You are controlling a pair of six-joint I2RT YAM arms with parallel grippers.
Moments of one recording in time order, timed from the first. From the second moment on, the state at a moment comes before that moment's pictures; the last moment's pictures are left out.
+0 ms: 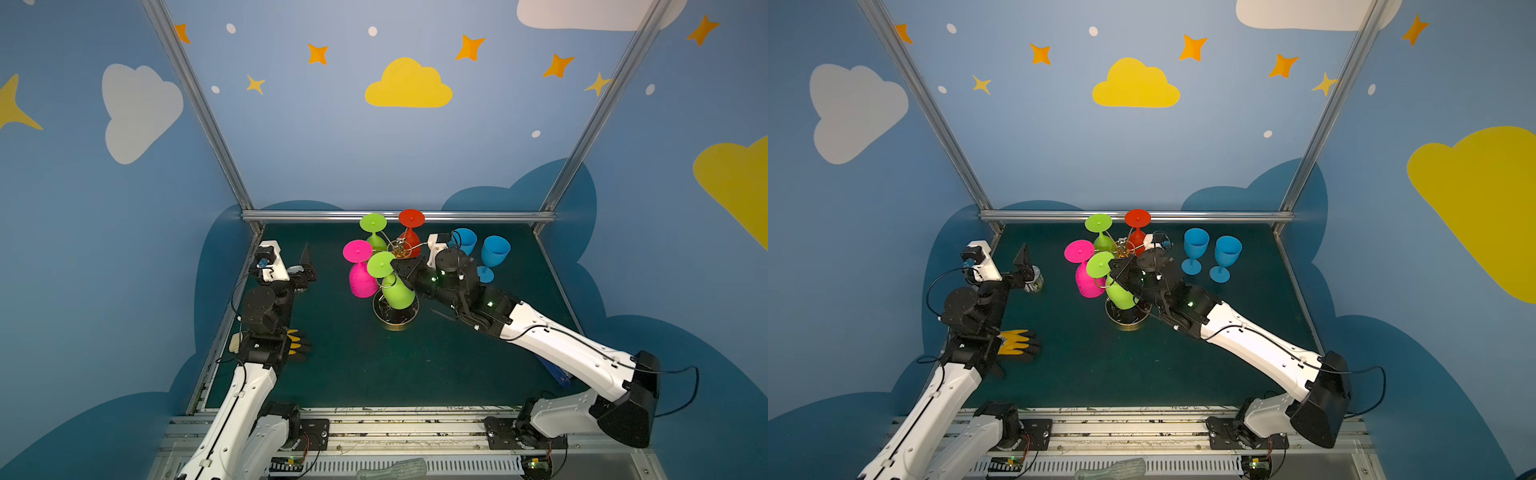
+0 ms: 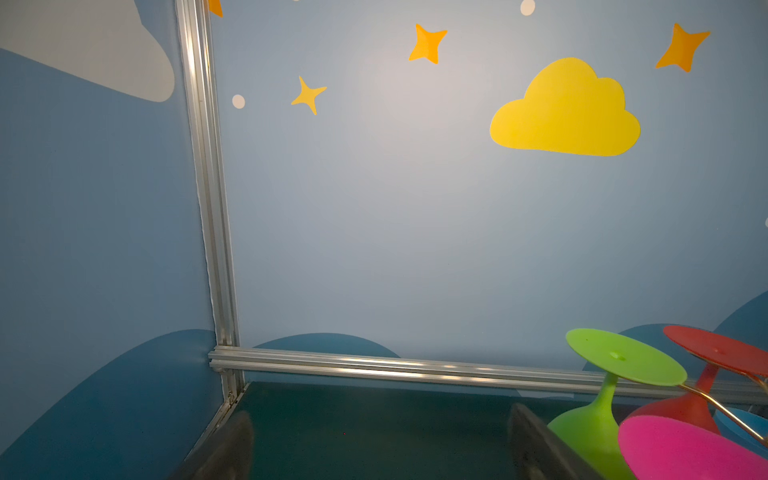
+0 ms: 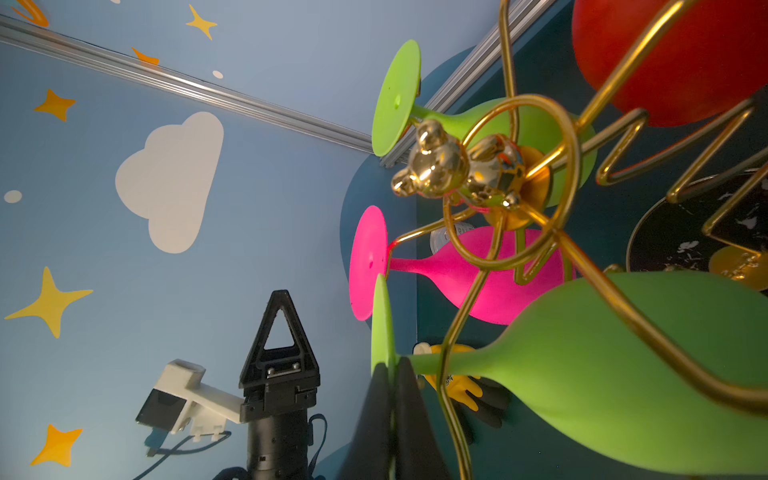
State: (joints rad) left arm -0.09 0.82 0.61 0.38 -0.14 -0.07; right arm 0.96 1.38 1.28 -0.16 0.12 1.25
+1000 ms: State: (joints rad) left arm -0.09 0.82 0.61 0.38 -0.14 -0.07; right arm 1.03 1.39 1.29 -0.21 -0.04 1.16
